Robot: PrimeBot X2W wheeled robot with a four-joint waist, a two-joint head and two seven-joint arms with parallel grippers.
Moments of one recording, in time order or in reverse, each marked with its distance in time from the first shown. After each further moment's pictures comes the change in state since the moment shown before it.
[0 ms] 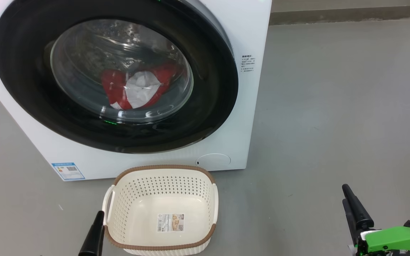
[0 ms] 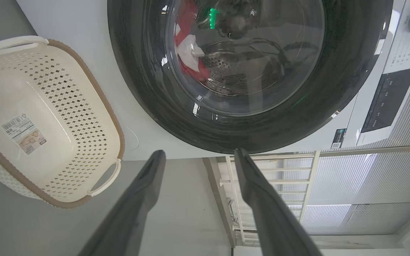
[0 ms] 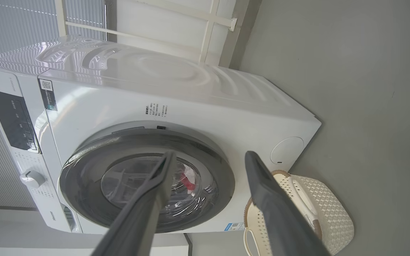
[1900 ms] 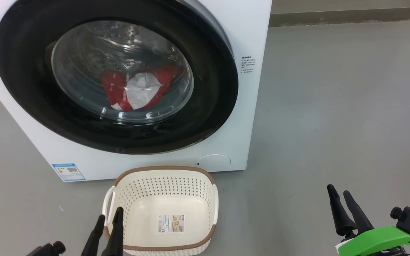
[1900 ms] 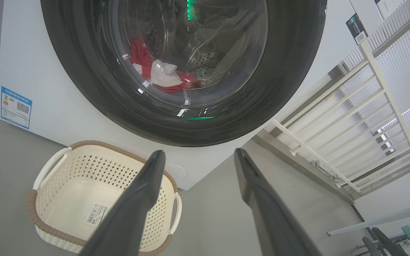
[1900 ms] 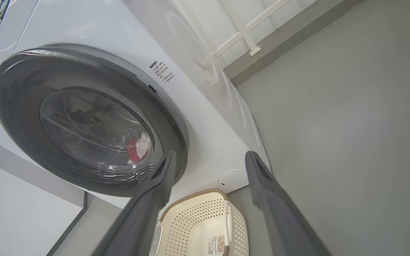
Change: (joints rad) left arm 0.032 0.003 -0.074 -0.102 0.712 0.003 -0.165; right arm 0.018 -0.049 0.109 -0.053 -0.609 0.000 -0.164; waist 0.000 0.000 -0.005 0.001
